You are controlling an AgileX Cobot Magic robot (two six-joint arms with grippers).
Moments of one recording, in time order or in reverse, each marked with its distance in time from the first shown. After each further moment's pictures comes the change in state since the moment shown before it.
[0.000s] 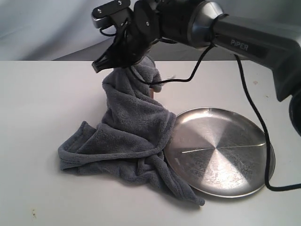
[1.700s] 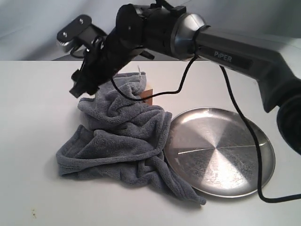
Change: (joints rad) left arm 0.000 0.000 0.000 0.000 0.000 0.000; right arm 0.051 0.015 0.000 0.322 -0.009 -0.491
